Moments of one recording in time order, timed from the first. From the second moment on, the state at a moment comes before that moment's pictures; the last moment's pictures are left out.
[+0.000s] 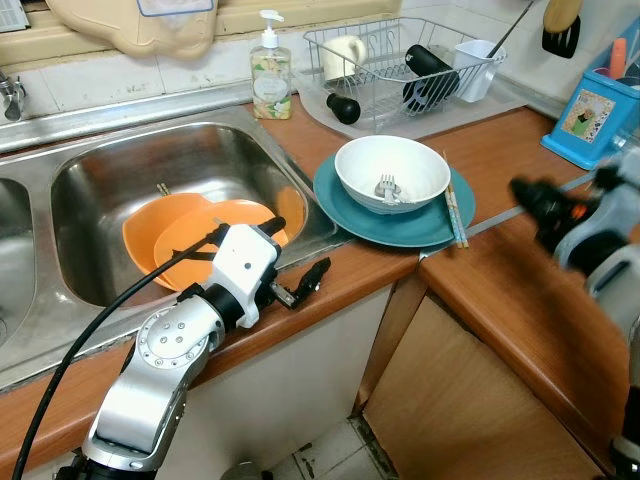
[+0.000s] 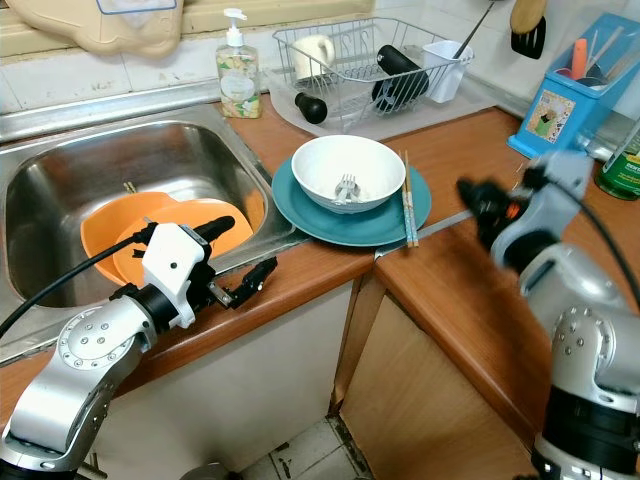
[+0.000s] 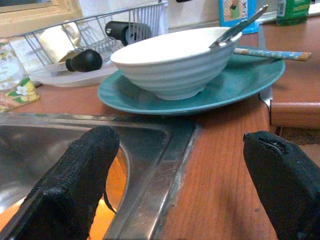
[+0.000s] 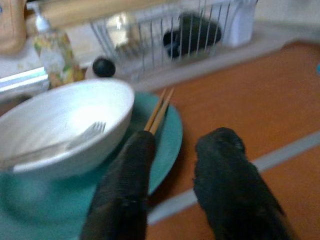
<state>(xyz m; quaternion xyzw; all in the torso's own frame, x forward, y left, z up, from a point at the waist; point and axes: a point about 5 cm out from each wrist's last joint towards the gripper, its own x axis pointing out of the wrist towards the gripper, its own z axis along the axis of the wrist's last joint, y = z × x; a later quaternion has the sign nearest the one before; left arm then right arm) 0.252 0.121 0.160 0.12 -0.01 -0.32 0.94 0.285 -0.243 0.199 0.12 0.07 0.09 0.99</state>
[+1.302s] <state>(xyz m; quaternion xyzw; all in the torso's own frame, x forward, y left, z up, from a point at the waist) 0.251 0.117 0.158 0.13 -0.01 -0.33 0.93 0.272 -0.215 0.180 0.05 0.17 0.08 0.98</state>
